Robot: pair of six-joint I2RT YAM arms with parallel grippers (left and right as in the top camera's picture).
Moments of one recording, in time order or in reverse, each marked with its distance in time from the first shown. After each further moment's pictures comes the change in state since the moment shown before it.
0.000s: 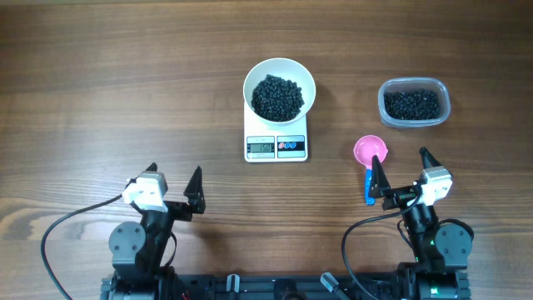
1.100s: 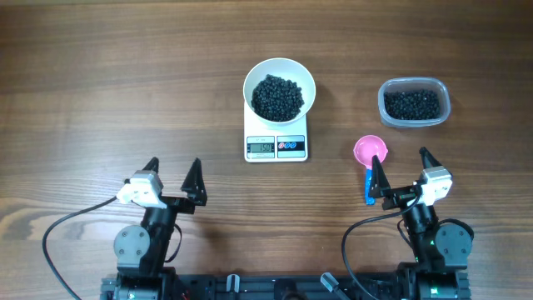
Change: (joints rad) left arm -0.064 0.000 -0.084 0.216 -0.072 -0.165; right arm 0.000 0.000 0.000 0.000 0.000 0.000
